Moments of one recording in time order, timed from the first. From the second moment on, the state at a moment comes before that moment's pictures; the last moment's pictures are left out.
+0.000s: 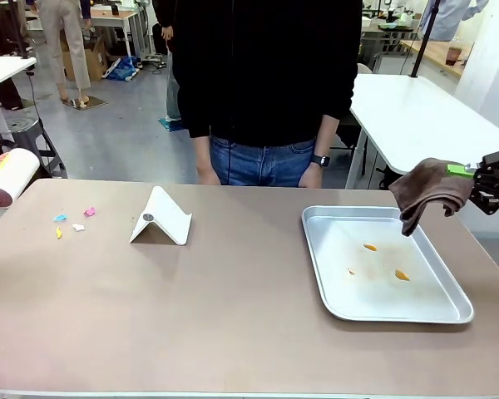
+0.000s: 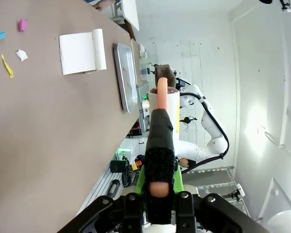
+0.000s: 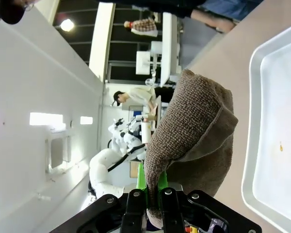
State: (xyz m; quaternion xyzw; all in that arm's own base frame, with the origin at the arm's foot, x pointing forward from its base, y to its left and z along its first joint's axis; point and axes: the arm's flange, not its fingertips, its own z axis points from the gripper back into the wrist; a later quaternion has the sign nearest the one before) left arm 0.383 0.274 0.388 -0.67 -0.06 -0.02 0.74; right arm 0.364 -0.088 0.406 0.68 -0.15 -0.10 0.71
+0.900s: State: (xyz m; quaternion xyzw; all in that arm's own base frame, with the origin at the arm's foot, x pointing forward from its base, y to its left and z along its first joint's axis) left arm 0.382 0.277 0.385 -0.67 -0.06 -0.02 0.74; right arm 0.364 -0.085 0.406 0.68 -0.15 -0.10 0.71
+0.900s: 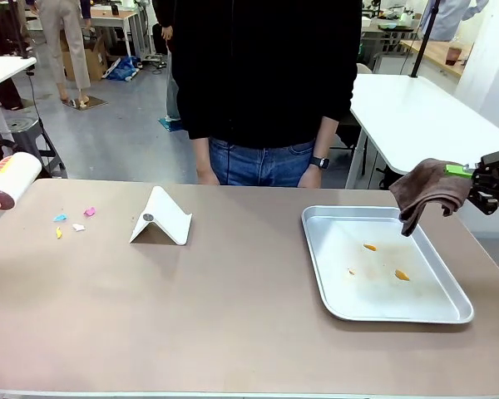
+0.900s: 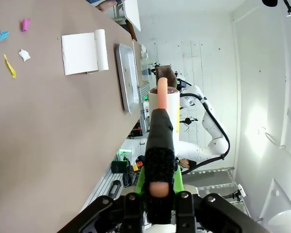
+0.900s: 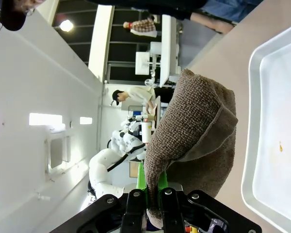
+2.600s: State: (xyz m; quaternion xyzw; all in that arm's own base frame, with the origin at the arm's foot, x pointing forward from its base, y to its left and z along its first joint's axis) left arm 0.382 0.277 0.385 -0.67 -0.06 -0.02 0.74; right arm 0.364 -0.085 0.406 0.68 -0.15 -0.10 0.71
